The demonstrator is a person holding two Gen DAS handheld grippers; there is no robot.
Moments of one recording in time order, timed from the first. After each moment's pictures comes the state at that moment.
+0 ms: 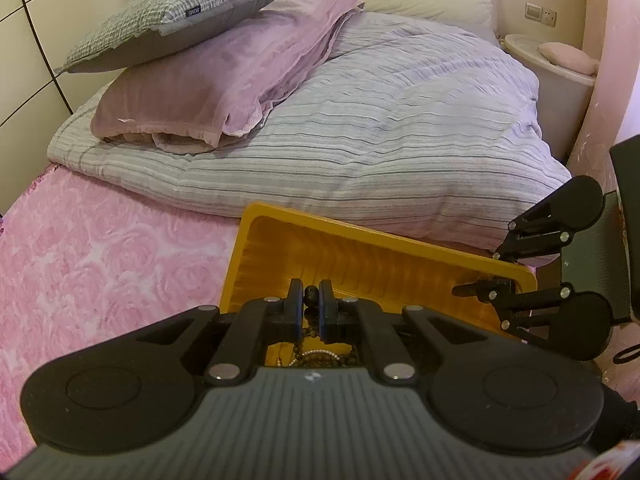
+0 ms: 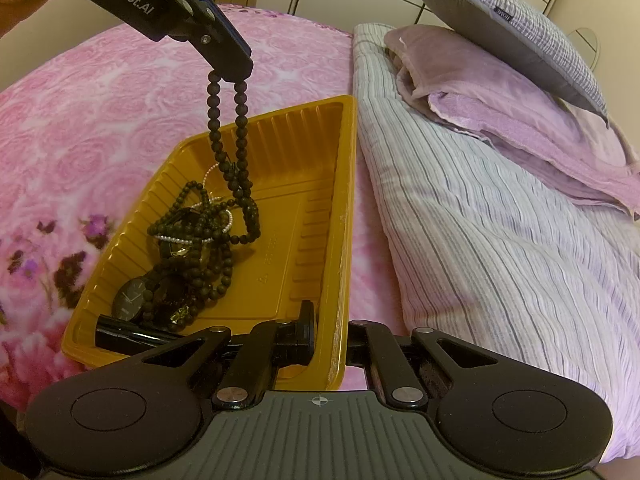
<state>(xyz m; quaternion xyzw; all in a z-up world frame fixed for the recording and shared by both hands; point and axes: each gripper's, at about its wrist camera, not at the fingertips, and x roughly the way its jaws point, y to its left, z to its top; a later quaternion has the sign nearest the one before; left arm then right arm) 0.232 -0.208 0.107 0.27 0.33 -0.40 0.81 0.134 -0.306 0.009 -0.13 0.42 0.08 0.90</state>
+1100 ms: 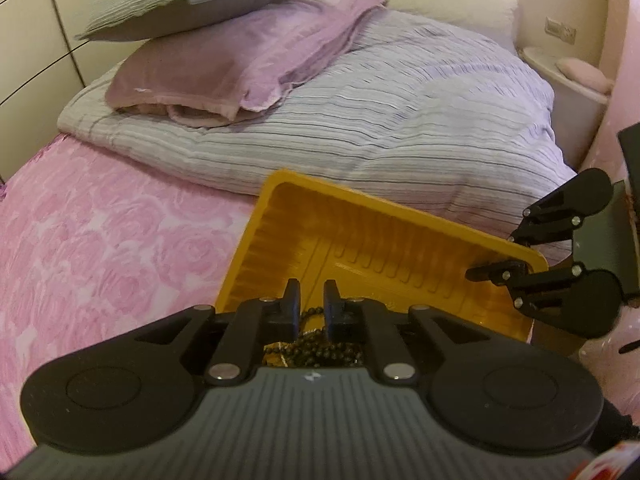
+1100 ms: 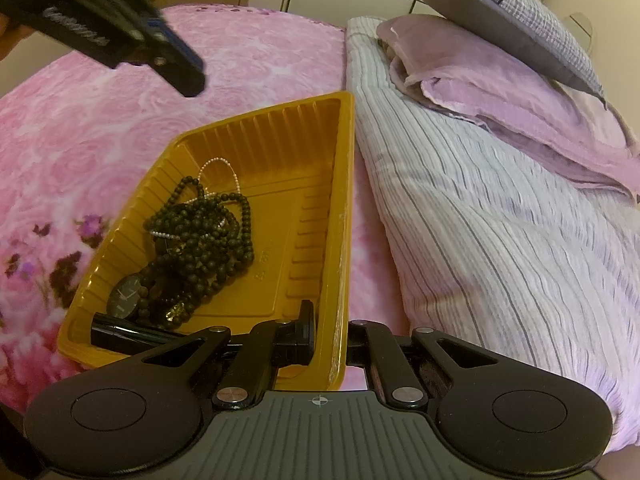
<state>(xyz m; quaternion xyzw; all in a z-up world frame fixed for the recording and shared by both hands) 0.233 -0.180 0.088 0.22 0.35 -0.38 0.83 0.136 -0.318 0.004 -0.11 0.42 0.08 0.90</state>
